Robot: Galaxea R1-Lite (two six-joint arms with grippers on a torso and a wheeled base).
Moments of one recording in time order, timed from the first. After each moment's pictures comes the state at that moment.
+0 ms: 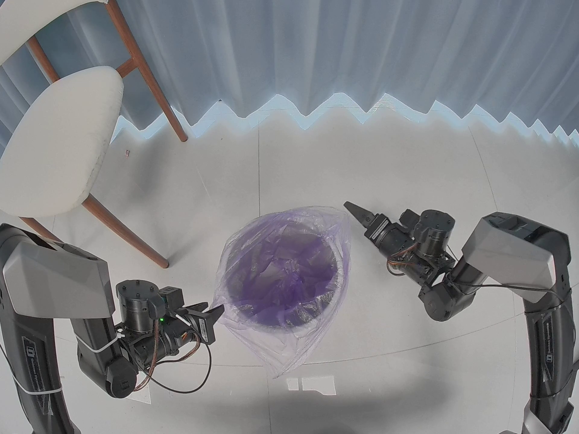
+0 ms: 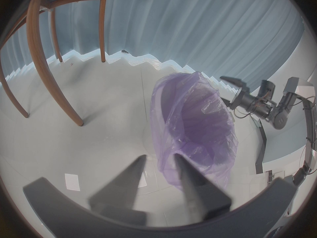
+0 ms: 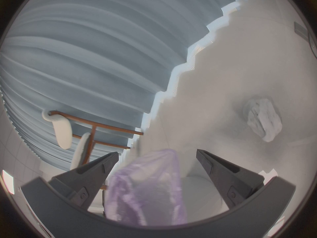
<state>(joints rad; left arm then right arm) -0.35 2.23 -0.32 -1.51 -0.09 -0.20 0.22 2.45 -1.12 -1.35 0.19 0.85</state>
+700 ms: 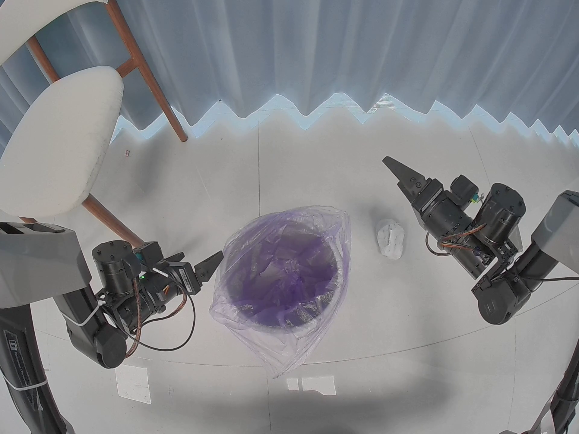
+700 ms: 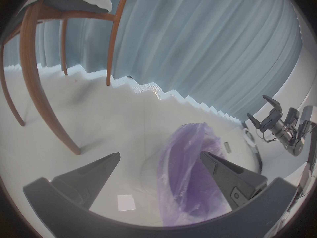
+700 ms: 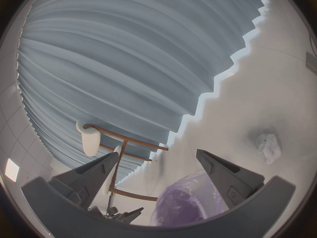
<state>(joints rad) -0.24 2.14 -0.48 -1.51 -0.16 -0.30 0.22 2.05 -0.75 -1.52 0.21 0.83</state>
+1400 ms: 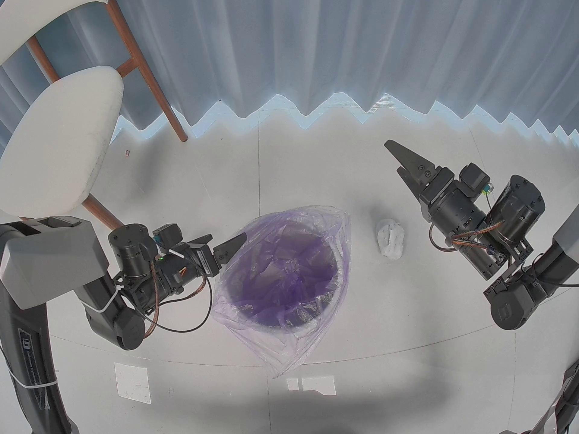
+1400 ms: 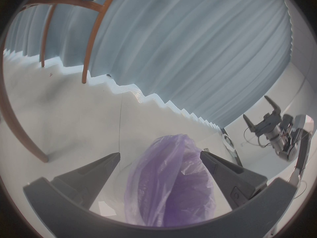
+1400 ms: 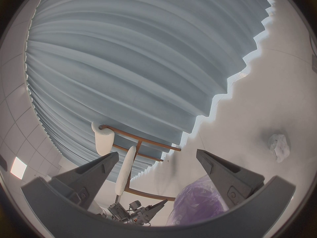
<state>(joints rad) -0.26 2.22 -0.68 -1.49 -0.34 -0.38 0.28 1.93 -0.70 -1.52 0.21 0.83</state>
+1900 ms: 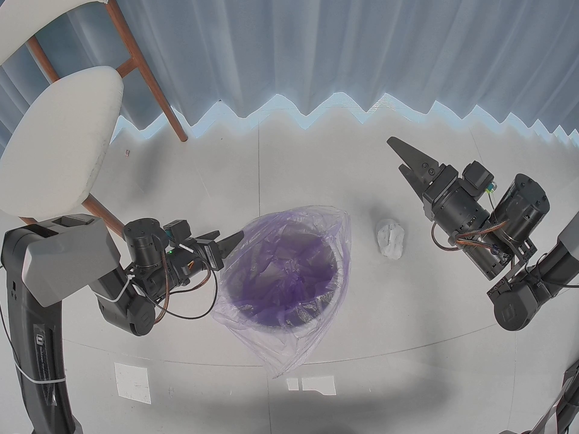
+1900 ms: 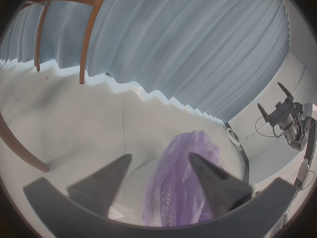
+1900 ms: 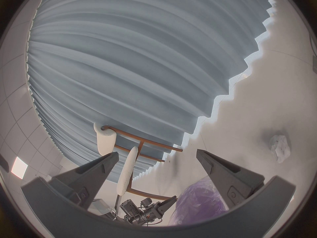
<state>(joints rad) -0.24 2.32 -0.85 -1.39 -0.36 -0.31 0.28 1.91 -0.69 -1.52 0.21 0.83</state>
